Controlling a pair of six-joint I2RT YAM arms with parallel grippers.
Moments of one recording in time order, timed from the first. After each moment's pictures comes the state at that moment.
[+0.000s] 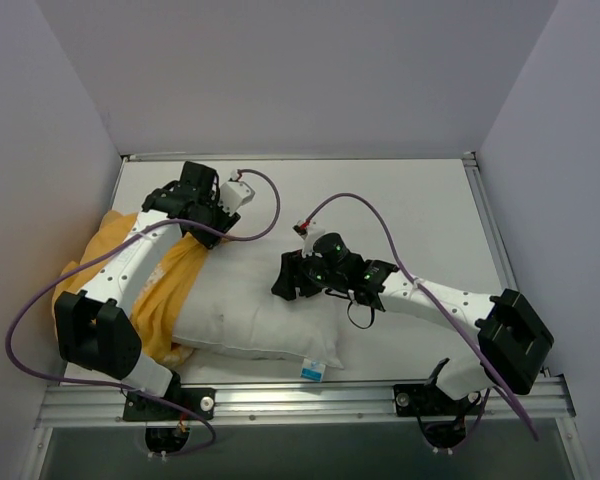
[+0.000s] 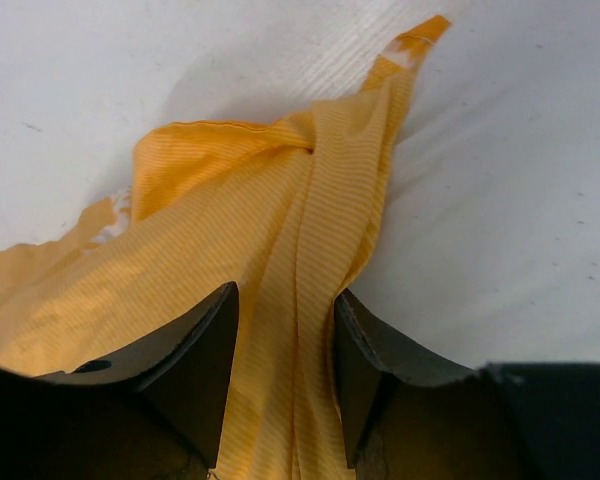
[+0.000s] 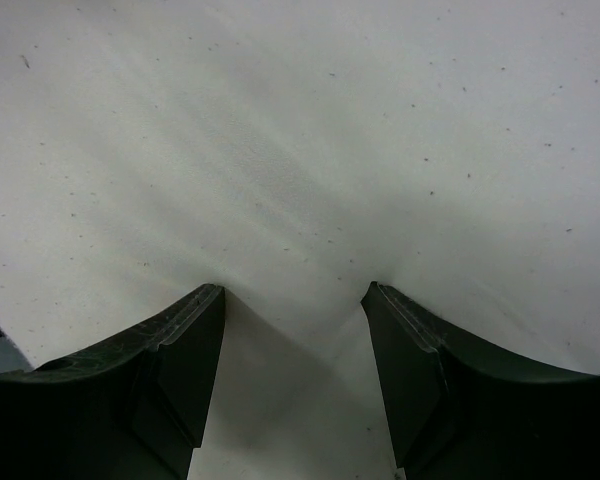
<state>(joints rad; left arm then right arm) -0.33 1.54 1.41 -0.91 0.04 0.48 0.86 1.43 0.88 -0.05 -0.15 0.53</state>
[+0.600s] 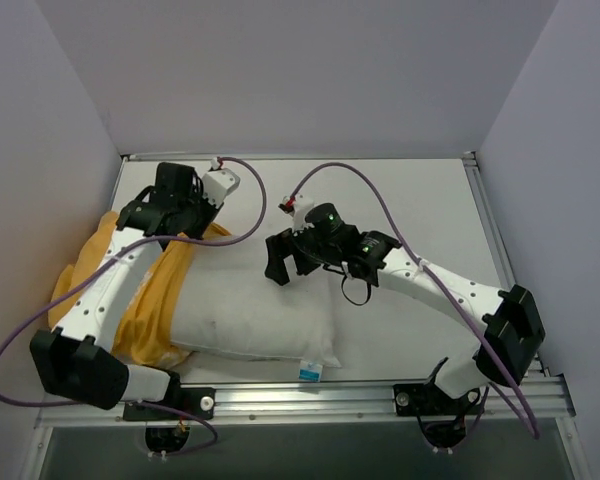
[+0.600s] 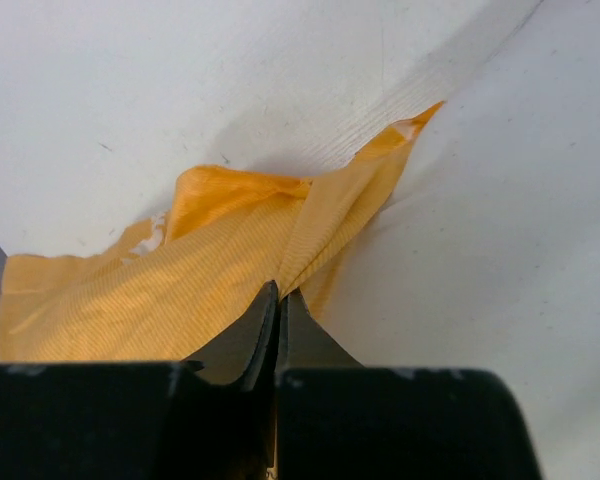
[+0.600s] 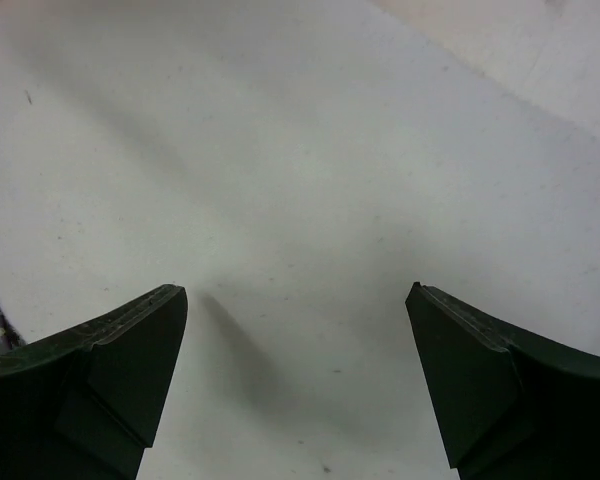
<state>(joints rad) -0.29 1.41 1.37 -0.80 0.03 0.42 0.86 1.46 1.12 -0.30 -0.14 0.35</state>
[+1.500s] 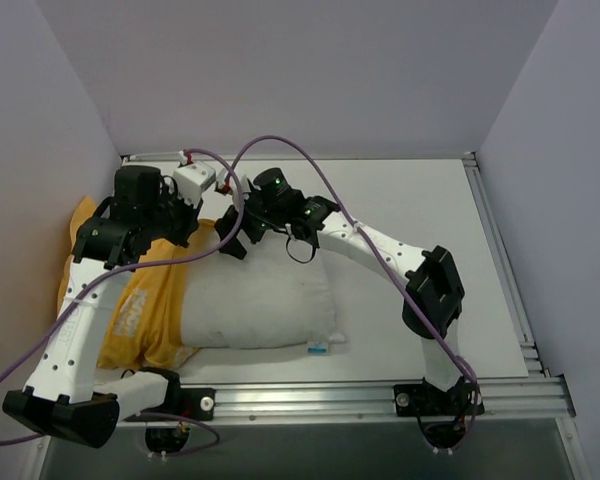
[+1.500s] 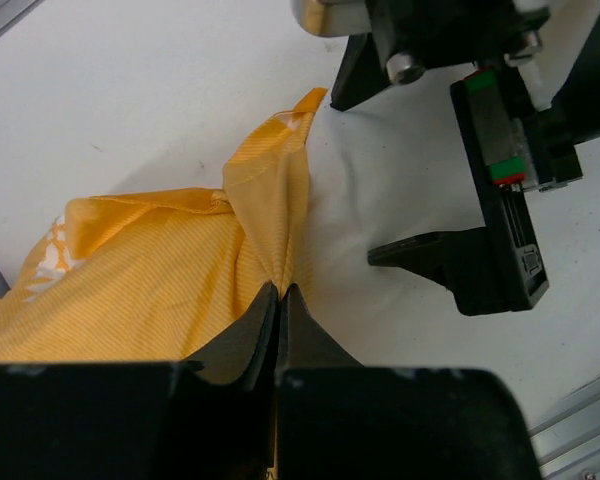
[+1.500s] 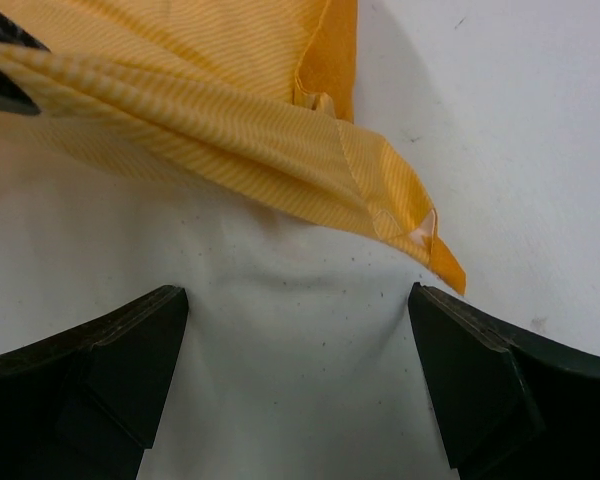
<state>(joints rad) -0.26 1.18 1.46 -0.96 0.16 0.29 0.85 1.94 1.72 -0.30 -0.35 -0.08</state>
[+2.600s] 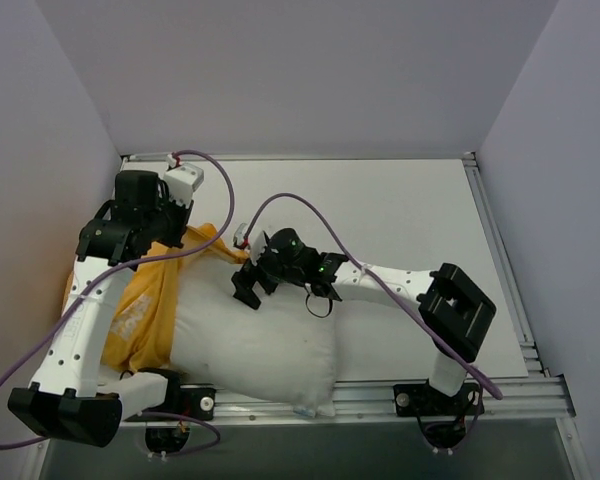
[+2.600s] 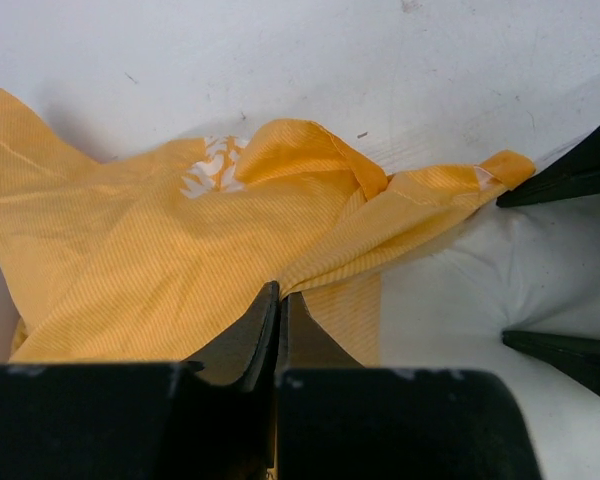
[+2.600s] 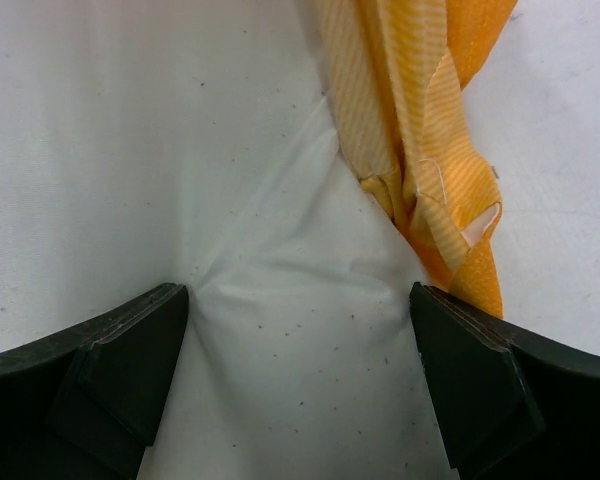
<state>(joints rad) -0.19 1.18 1.40 -0.93 0.05 0.24 0.97 1.74 1.14 0.08 -0.26 0.00</state>
